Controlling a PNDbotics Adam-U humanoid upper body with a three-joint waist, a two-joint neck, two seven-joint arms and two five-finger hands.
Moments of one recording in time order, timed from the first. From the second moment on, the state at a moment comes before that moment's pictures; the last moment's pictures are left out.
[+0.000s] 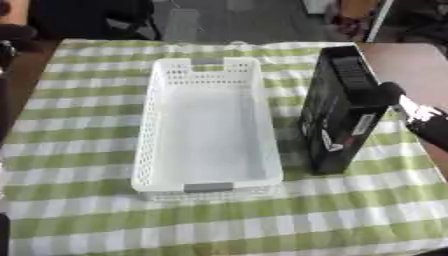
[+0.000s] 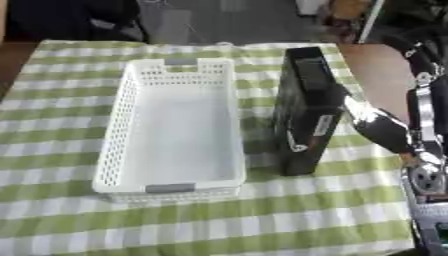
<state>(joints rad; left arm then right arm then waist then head) -0.14 0.32 0.20 -1.98 0.31 -0.37 -0.20 -0.17 -0.33 0.01 -1.98 0.60 0.02 -0.13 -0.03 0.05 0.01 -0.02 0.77</state>
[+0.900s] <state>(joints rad) -0.14 0.32 0.20 -1.98 0.32 -0.37 -0.21 -0.21 -0.26 0.08 -1.98 0.68 0.03 -0.15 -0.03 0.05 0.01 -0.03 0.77</state>
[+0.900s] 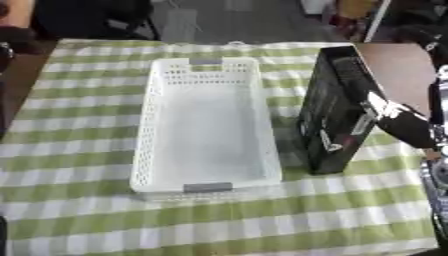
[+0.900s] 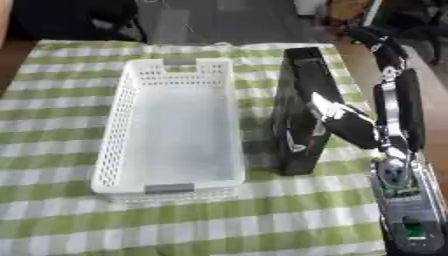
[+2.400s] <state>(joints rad) -0.14 0.32 0.20 -1.98 0.32 -0.36 -0.21 -0.20 -0.24 0.12 -1.89 0.73 0.00 -0.10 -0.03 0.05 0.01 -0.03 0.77</state>
